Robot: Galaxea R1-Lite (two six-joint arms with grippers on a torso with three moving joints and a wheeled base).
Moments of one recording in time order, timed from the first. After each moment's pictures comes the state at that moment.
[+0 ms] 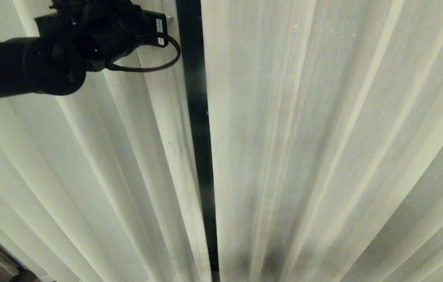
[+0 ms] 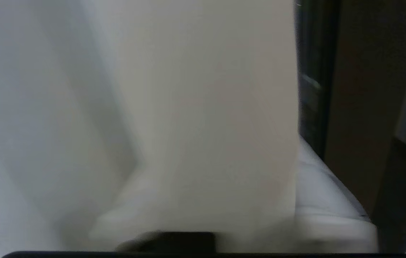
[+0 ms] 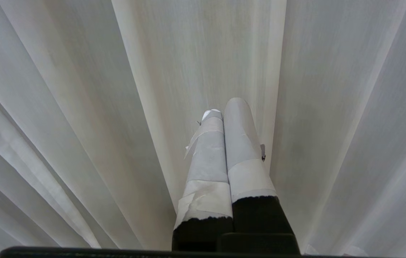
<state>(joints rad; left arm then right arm) -0.36 1.90 -1.76 -0.37 0.16 0.18 0.01 0.00 0.00 -0.06 -0.06 0.10</state>
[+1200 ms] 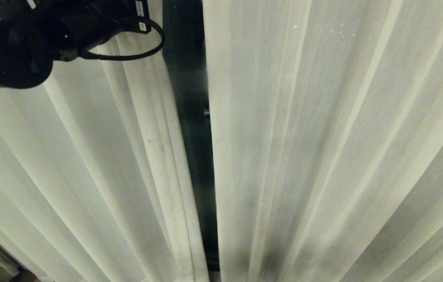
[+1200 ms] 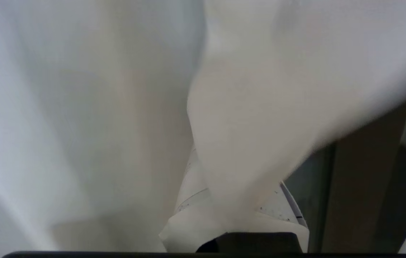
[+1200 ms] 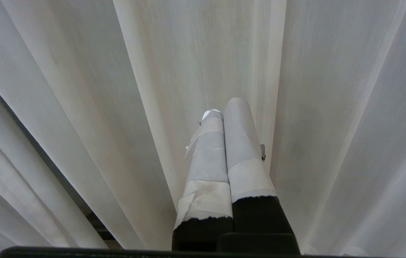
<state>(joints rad) -0.35 1.80 -1.70 -0.36 0.19 0.18 0.01 0.00 0.00 -0.06 -0.06 0.10</state>
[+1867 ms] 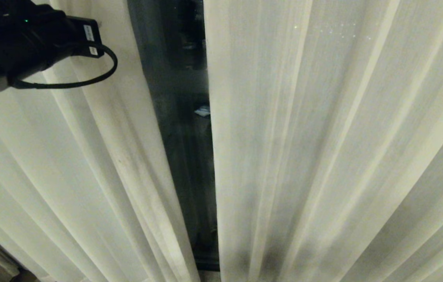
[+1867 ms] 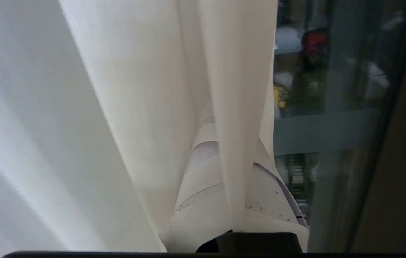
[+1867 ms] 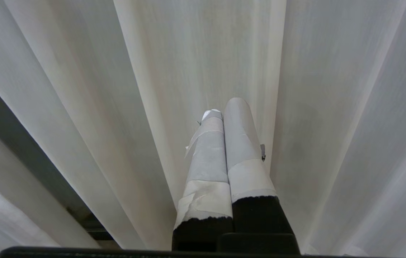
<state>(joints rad) -0.21 1.59 -1.36 -0.37 0.17 0.17 0.01 0.00 0.00 -0.06 -0.06 0.10</state>
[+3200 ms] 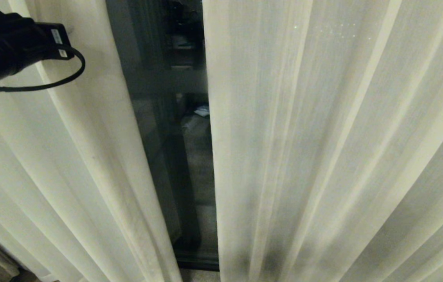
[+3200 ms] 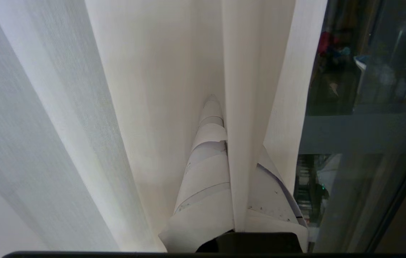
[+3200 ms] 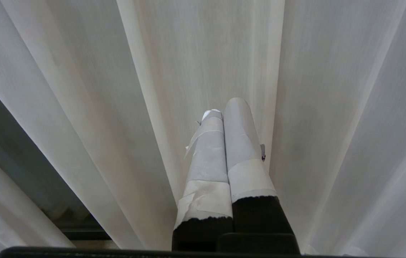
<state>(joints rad) -0.02 1.60 -1.35 -0.37 0.03 0.08 0.01 0.00 0.00 -0.06 -0.06 0.10</state>
